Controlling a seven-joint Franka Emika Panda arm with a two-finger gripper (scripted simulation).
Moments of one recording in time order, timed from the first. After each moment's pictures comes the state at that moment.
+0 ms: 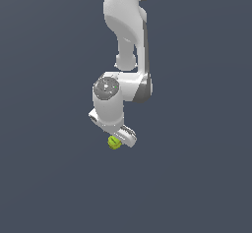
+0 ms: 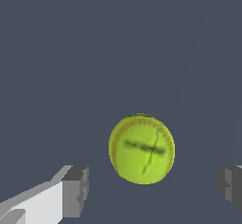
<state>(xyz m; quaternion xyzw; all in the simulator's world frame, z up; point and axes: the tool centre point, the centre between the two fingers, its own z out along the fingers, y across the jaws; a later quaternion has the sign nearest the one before) 0.054 -0.051 0.093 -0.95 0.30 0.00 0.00</state>
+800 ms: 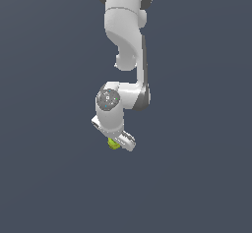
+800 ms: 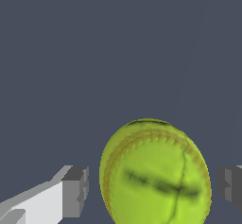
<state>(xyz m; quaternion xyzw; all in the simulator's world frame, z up) 0.053 -0.052 0.047 -0.95 0.30 0.00 0.00</state>
